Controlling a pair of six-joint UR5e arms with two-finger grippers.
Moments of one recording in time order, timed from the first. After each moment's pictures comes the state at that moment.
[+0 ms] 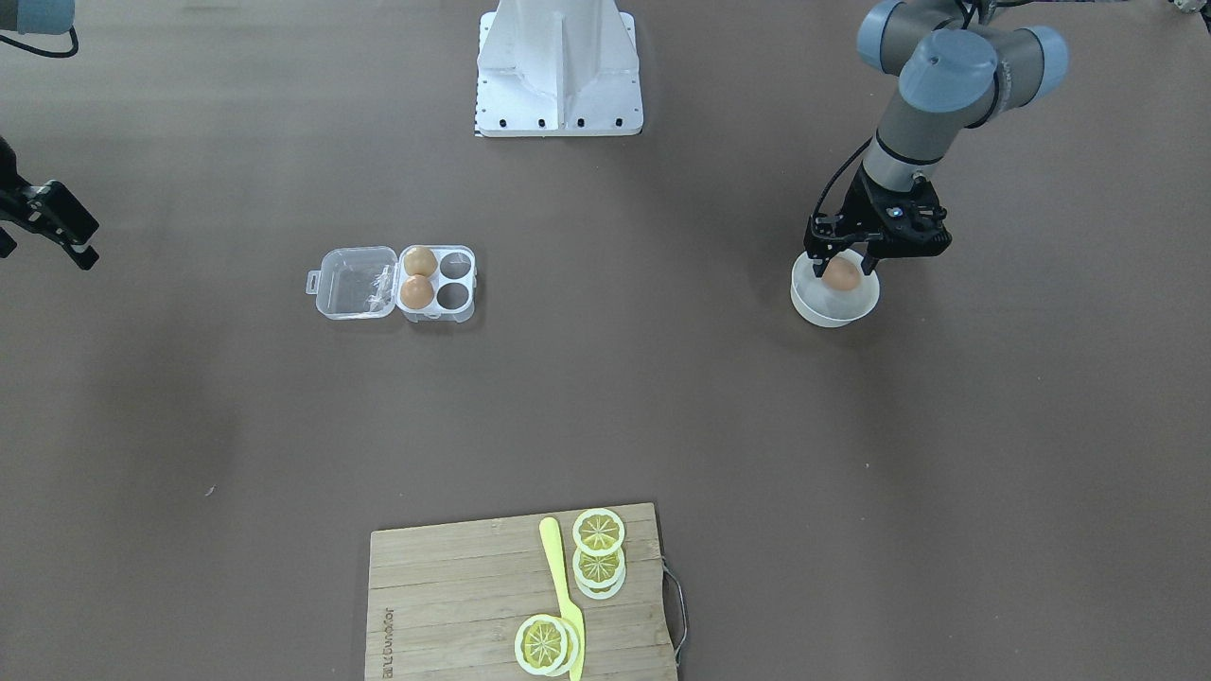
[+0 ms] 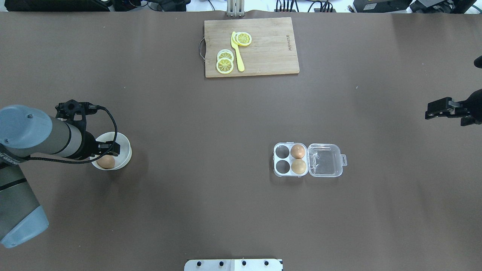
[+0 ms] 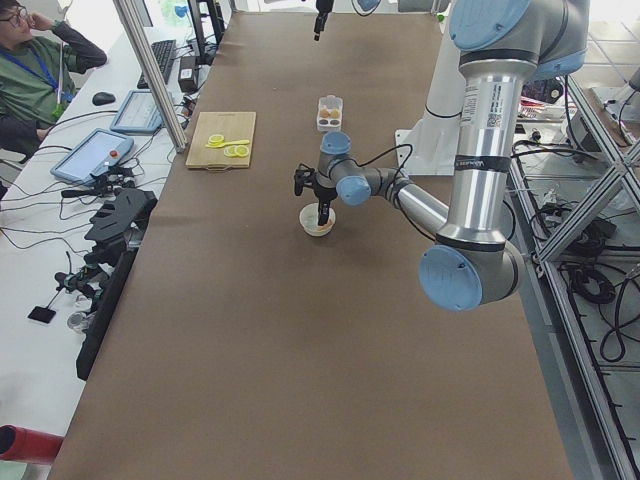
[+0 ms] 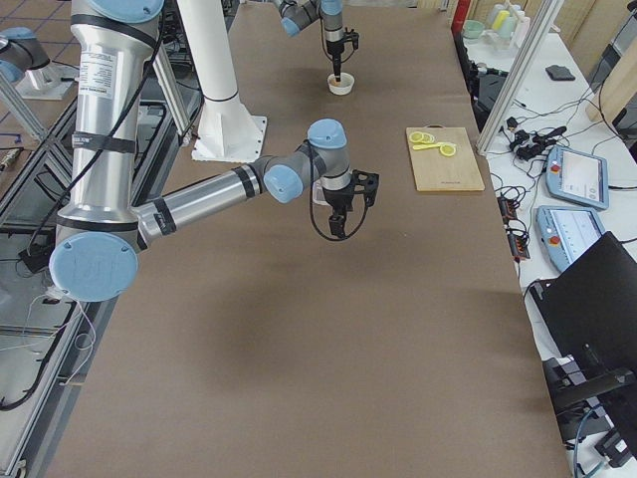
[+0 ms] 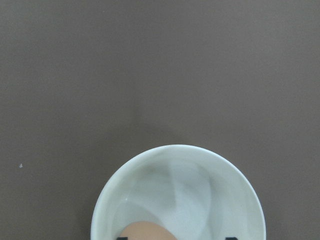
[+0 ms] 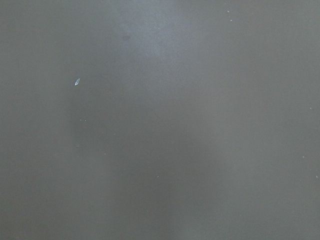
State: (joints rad) left arm -0.63 -1.65 -1.92 -1.91 -1.87 -1.16; right arm 1.04 -1.70 2.09 -1.34 2.06 0.98
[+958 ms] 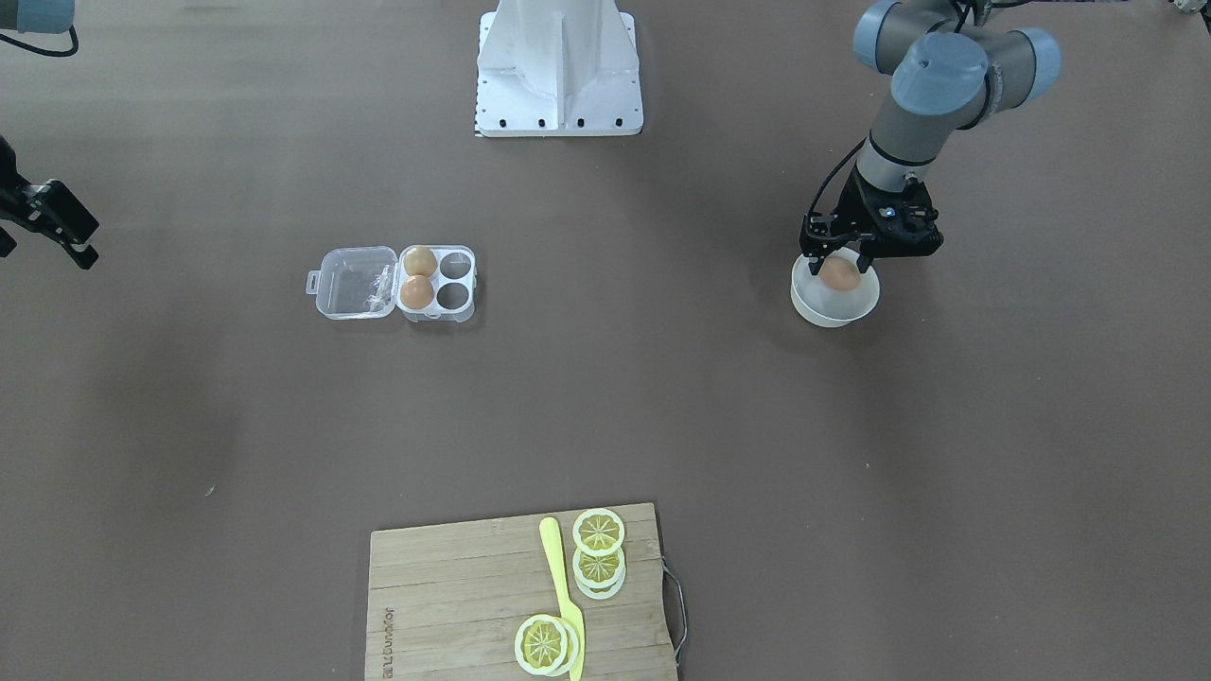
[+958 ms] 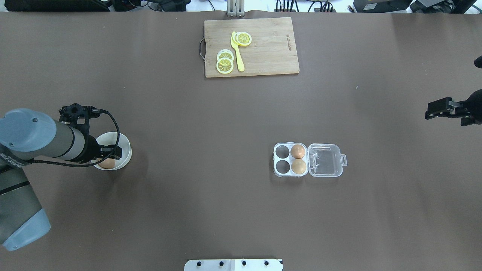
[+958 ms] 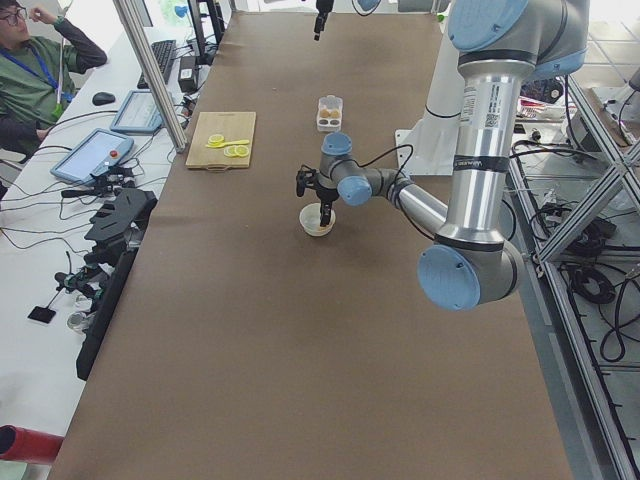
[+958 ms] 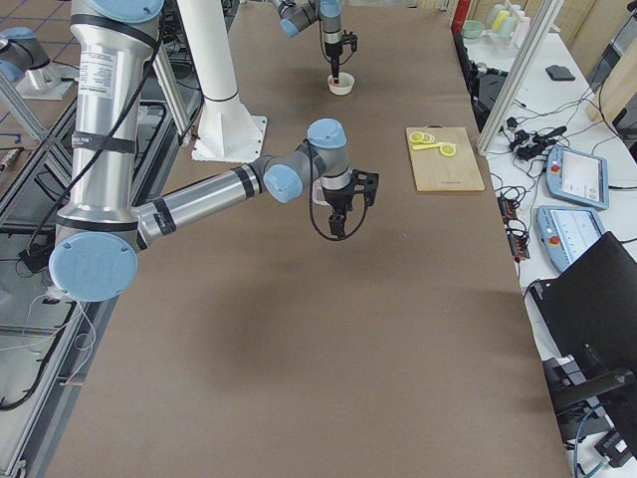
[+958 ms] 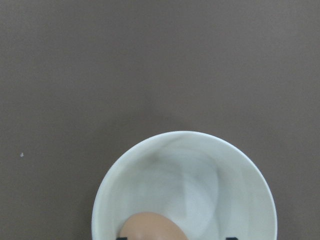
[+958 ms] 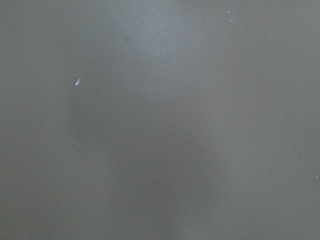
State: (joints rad) left arm -0.61 -1.66 -1.91 -1.91 -1.87 -1.16; right arm 1.04 -1.70 2.09 -1.34 2.06 0.98
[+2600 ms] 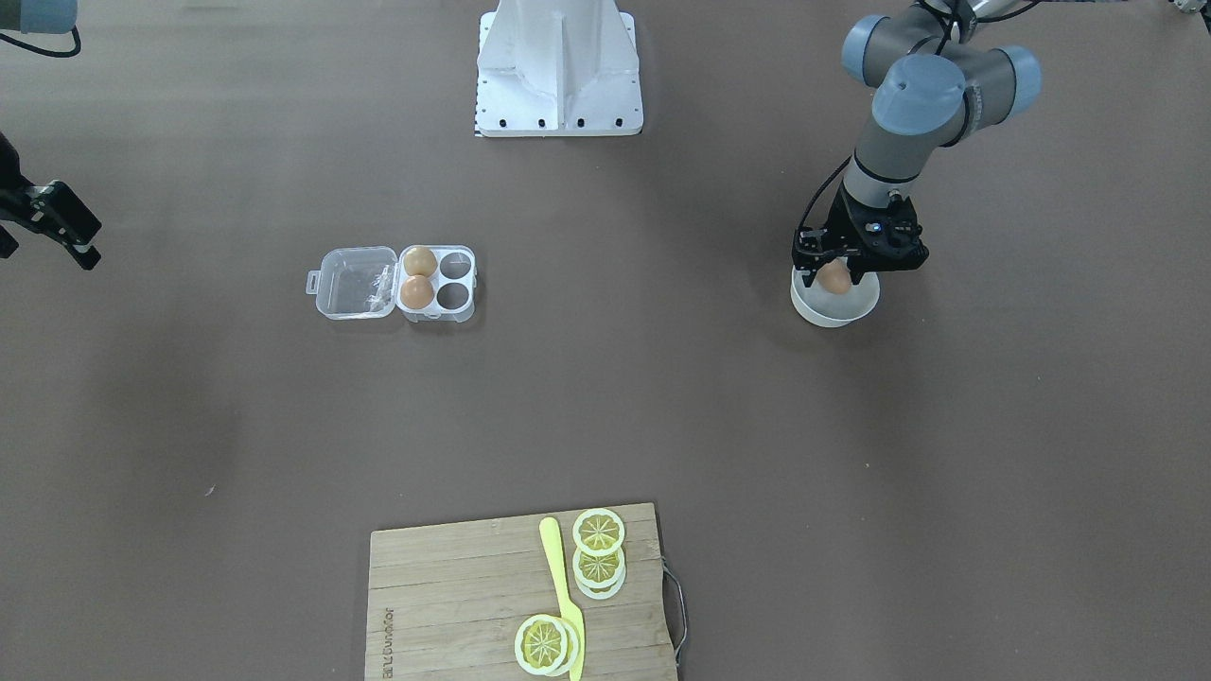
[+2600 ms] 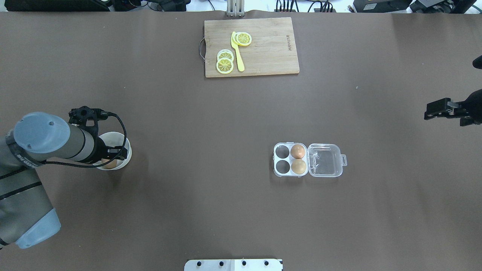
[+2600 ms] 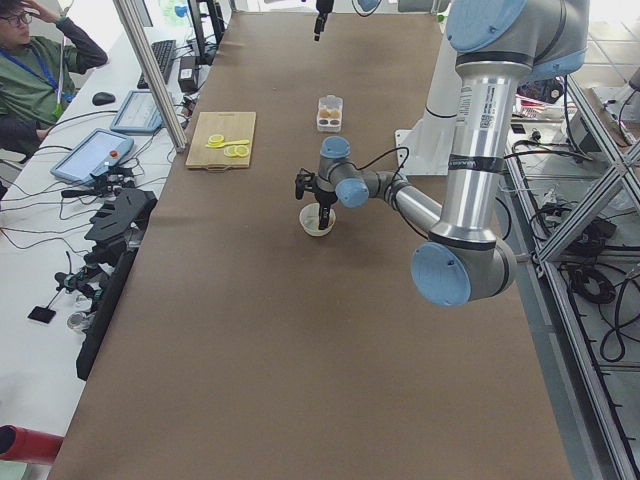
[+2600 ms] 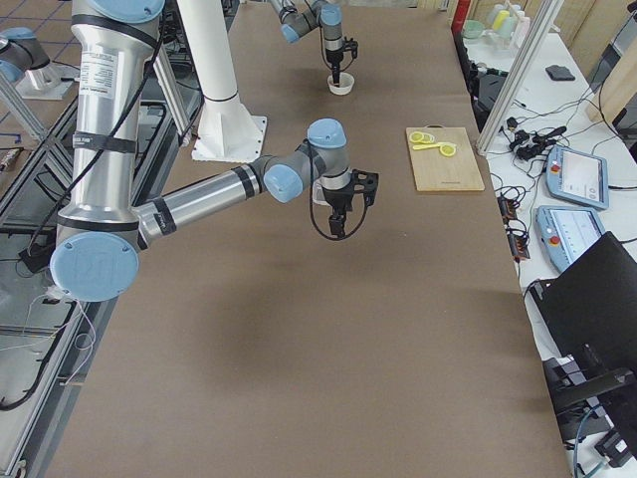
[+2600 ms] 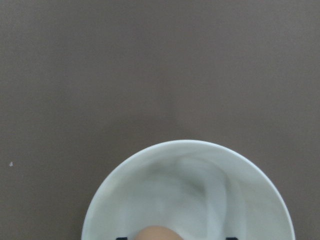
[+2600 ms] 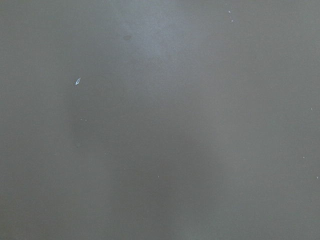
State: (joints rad) left arm -0.59 -1.69 -1.86 -1.91 -1.84 -1.16; right arm 1.03 -1.70 2.09 -1.34 2.05 0.98
